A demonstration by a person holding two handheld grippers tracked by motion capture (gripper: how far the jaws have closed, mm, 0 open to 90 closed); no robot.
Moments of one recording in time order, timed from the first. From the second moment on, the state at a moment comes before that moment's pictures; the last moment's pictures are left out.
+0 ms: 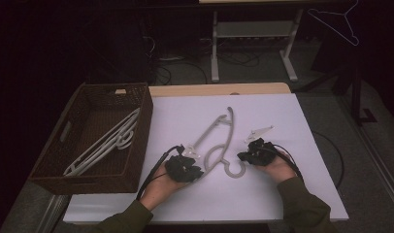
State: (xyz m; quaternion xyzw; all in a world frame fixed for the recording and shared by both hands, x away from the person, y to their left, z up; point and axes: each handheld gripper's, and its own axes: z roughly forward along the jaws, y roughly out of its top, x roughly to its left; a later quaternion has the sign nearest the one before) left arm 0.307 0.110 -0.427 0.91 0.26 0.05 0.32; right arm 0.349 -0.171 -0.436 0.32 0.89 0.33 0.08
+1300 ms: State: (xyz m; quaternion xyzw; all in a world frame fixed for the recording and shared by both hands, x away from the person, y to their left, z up) left arm 0.297 0.133 -0.432 0.94 0.18 0.00 0.30; right arm 0.347 -0.191 -0.402 0.35 0.84 0.40 0.12
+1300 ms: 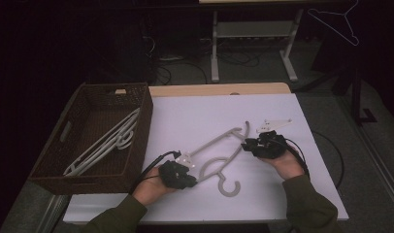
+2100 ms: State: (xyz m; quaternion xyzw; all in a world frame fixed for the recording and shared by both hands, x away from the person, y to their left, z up) left arm 0.292 0.148 -0.428 0.92 0.18 -0.01 0.34; right arm 0.435 -0.146 -0.427 0.41 0.84 0.34 0.12
